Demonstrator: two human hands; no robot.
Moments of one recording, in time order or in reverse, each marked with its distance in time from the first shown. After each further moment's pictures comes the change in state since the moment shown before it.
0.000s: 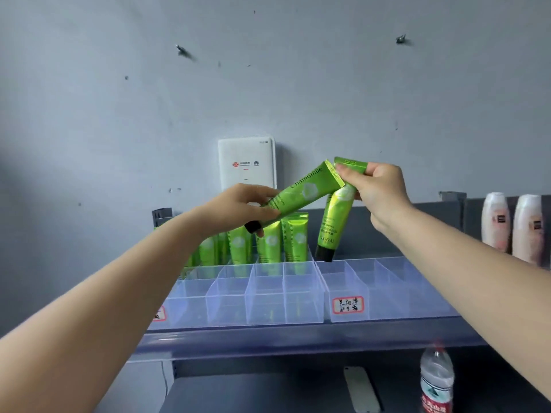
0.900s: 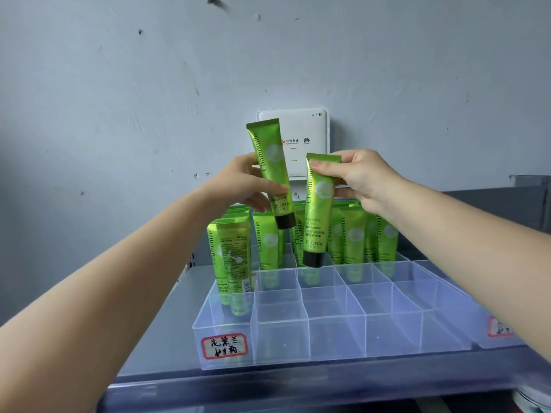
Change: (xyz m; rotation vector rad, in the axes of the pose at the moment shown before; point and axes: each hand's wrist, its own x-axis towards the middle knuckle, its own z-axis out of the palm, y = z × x) left_hand 0.040 -0.143 -0.107 -0.208 0.094 0.000; right_hand 0.024 0.053 0.178 -0.003 -0.273 0.215
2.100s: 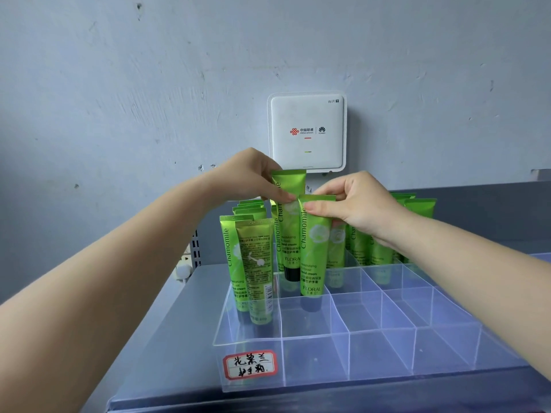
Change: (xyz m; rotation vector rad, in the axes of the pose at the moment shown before) left_hand 0.008 -0.015 -0.024 0.390 -0.090 -0.003; right_hand -0.006 0.046 0.035 -0.360 -0.140 -0.151
